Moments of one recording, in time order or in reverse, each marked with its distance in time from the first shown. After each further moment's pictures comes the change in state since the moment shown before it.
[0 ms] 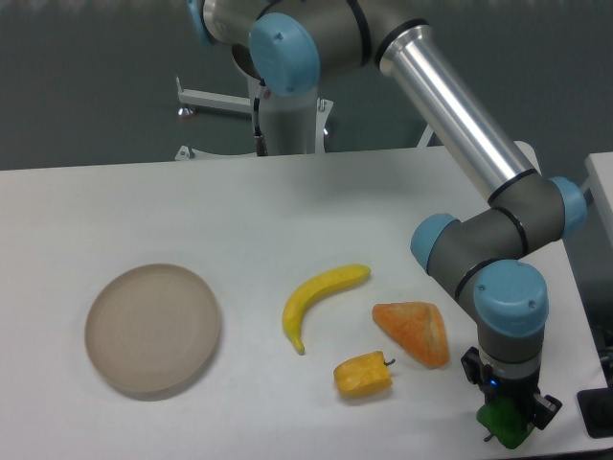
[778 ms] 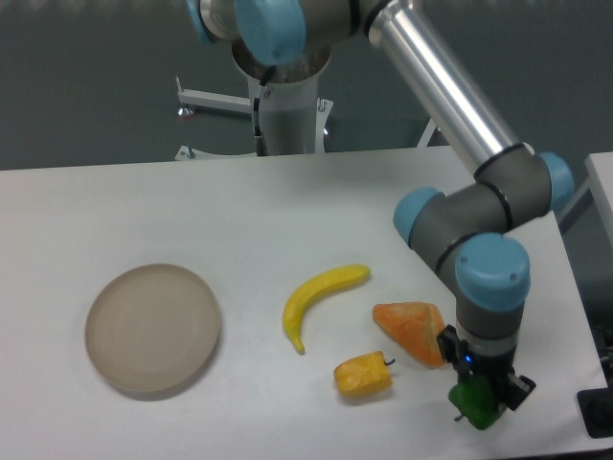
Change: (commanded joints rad) arm -0.005 0.250 -0.288 -0.040 -0.139 0.020
